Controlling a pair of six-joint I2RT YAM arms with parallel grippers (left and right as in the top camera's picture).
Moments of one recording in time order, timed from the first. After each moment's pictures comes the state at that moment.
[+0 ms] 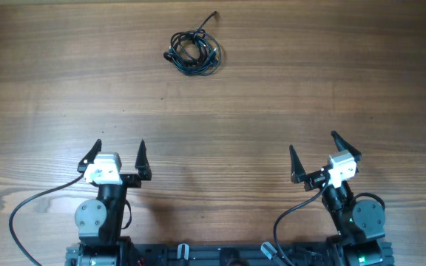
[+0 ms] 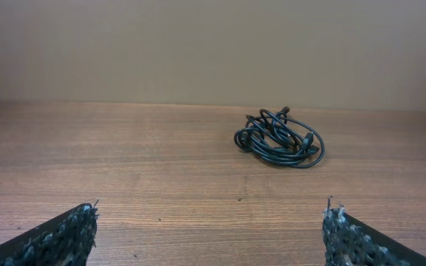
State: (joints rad) left arm 0.01 0.01 0.01 -0.07 0.05 -0.04; right arm 0.20 0.01 0.01 0.00 -0.10 -0.10
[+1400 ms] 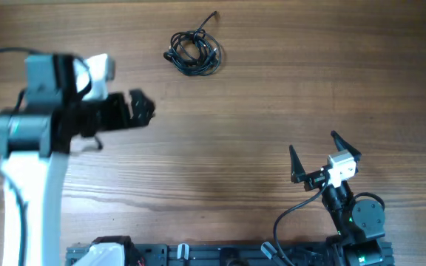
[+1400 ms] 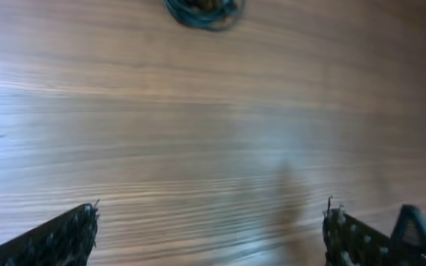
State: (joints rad) left arm 0.01 1.33 1.47 -1.20 0.41 -0.15; right arm 0.20 0.01 0.01 0.00 -0.10 -0.10
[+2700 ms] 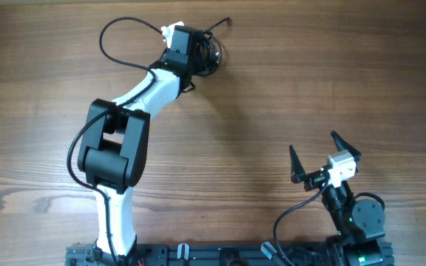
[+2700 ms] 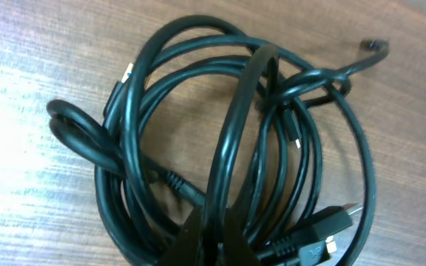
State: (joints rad) left arm -0.33 2.17 1.48 -0.16 -0.15 -0.55; right arm 0.20 0.01 0.01 0.00 -0.10 -0.10
